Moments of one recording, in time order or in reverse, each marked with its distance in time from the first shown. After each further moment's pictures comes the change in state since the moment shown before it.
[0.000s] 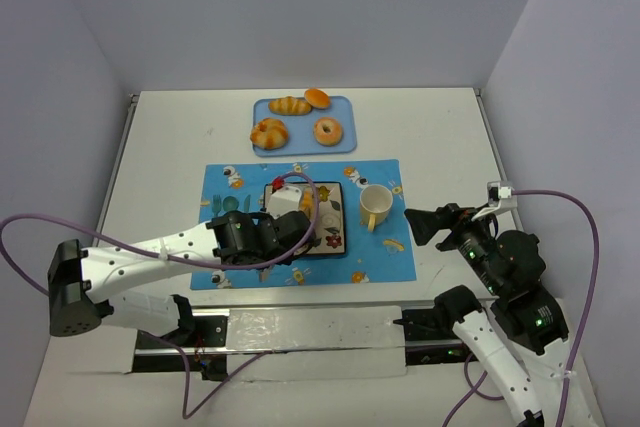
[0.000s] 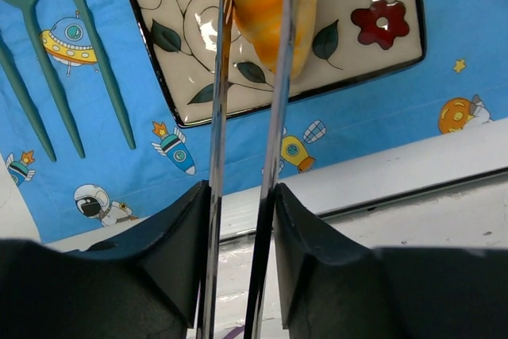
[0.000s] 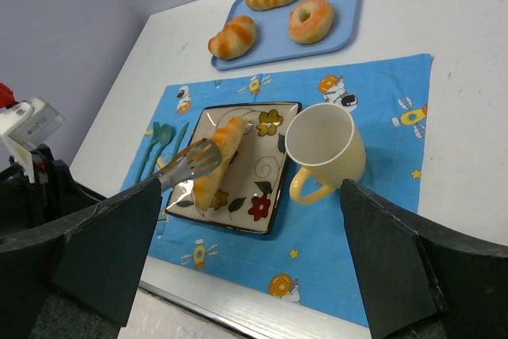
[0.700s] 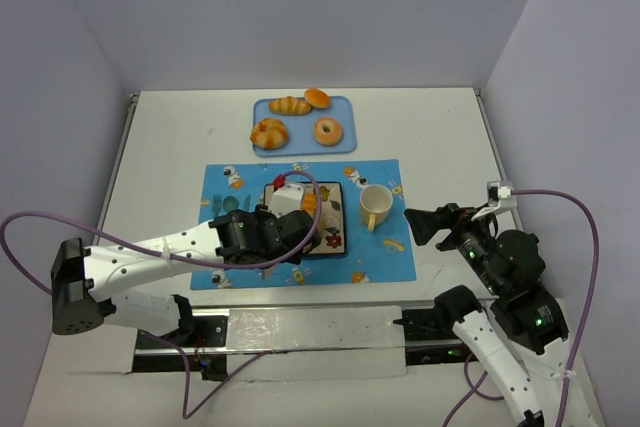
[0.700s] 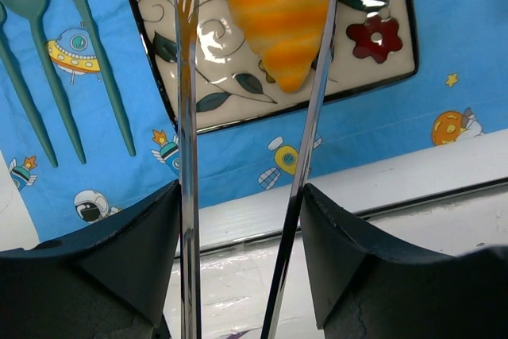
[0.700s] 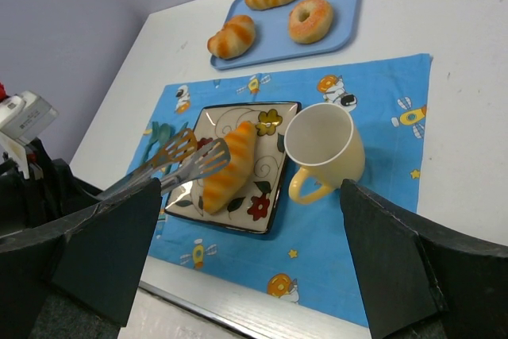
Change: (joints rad) left arm -0.009 0.027 0.022 -0.001 -0.032 -0.014; right arm 0.000 0.002 0.000 0.000 0.000 -0.002
